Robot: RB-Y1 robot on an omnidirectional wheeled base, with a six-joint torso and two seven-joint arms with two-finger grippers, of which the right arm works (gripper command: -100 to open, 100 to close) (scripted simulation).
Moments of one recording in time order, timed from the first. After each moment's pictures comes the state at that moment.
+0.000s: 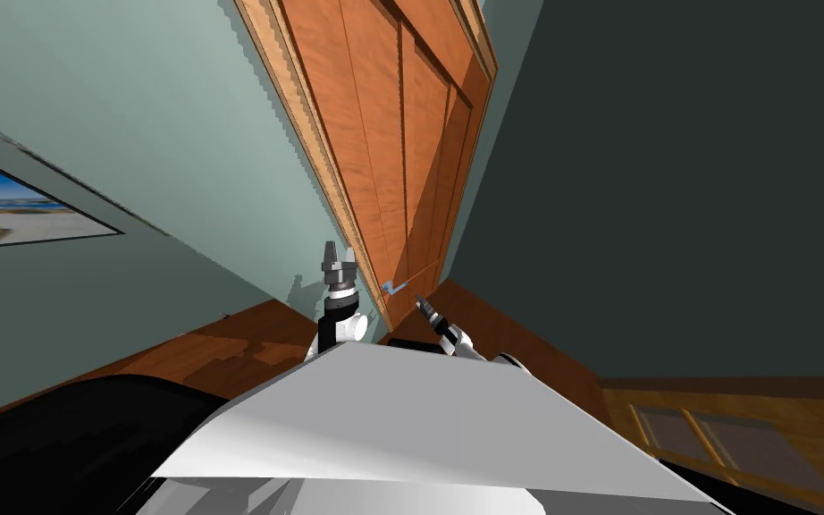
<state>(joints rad) -0.30 -0.03 0.40 -0.42 0.38 -0.96 -0.32</state>
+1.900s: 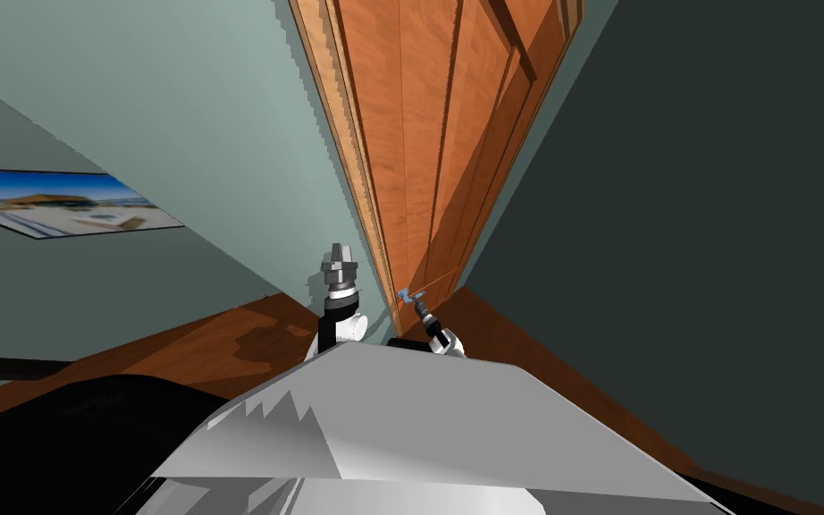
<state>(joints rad) -0.22 0.04 0.44 -0.54 0.19 -0.84 -0.18</state>
